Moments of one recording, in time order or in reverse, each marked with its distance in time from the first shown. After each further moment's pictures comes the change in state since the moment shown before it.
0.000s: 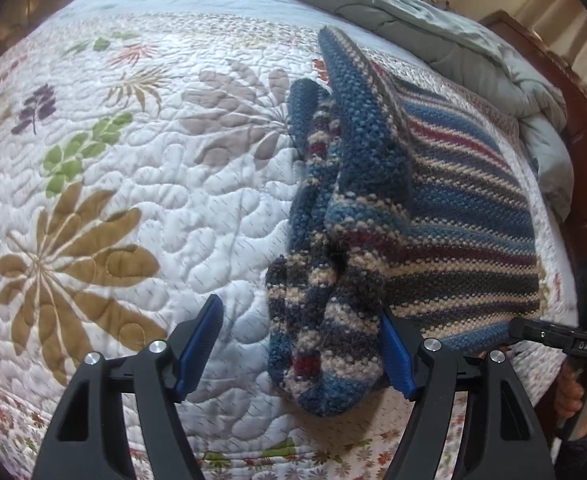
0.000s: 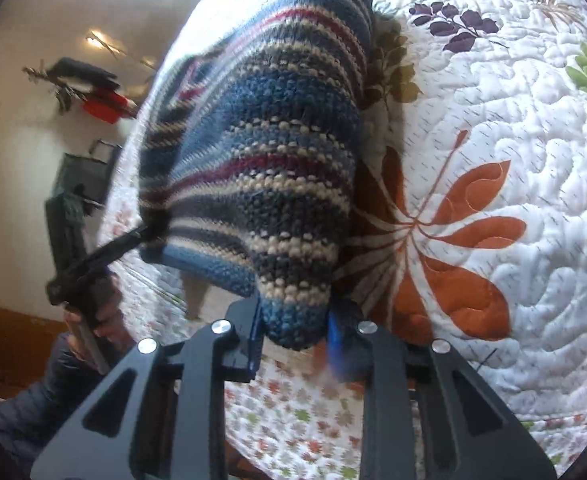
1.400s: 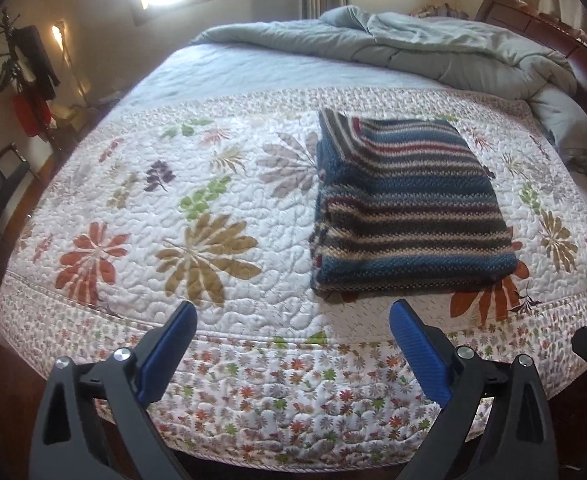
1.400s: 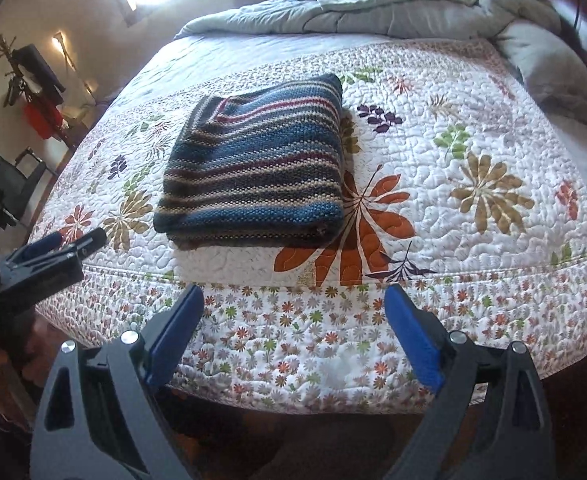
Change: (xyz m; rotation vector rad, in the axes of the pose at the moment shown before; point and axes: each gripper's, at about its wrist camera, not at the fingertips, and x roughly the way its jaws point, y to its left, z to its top) left arm -0.150 -0.075 -0.070 0.118 -0.184 0.361; right arm -0.088 0.142 -0.127 -0.077 -0.319 -0.444
